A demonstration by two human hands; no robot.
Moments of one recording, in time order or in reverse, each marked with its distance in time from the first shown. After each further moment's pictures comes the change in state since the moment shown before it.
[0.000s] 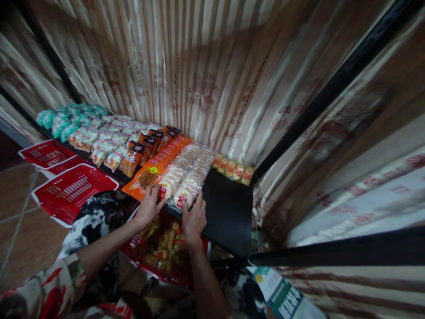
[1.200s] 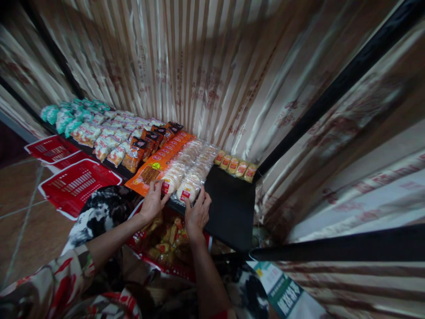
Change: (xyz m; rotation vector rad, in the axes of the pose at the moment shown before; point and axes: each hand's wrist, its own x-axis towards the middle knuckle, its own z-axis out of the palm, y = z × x) left_hand -0.001 0.005 0.005 0.052 0.020 -0.020; right_hand -0.001 0.000 0.000 -0.102 -0.021 0.022
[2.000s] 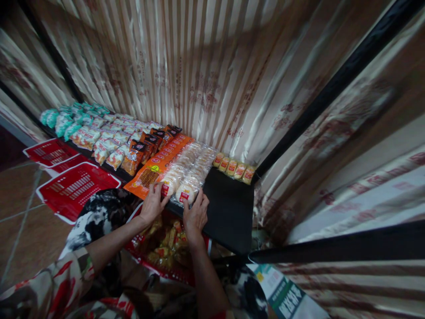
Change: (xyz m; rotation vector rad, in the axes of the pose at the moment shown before) left_hand 0.001 0.001 0.004 0.007 0.011 -0.006; right_hand 0.003 -0.001 0.002 -0.056 -0.016 0.003
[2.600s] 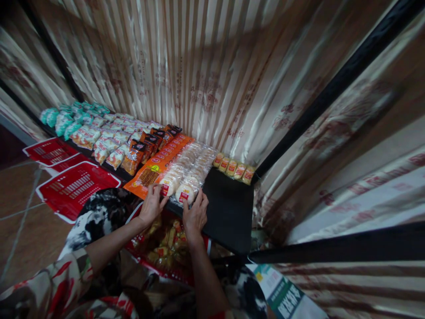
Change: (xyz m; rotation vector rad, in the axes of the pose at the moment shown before) left_hand -0.006 -0.006 0.003 -0.037 0.036 0.047; right_hand -0.001 0.001 0.000 0.017 0.001 -0.007
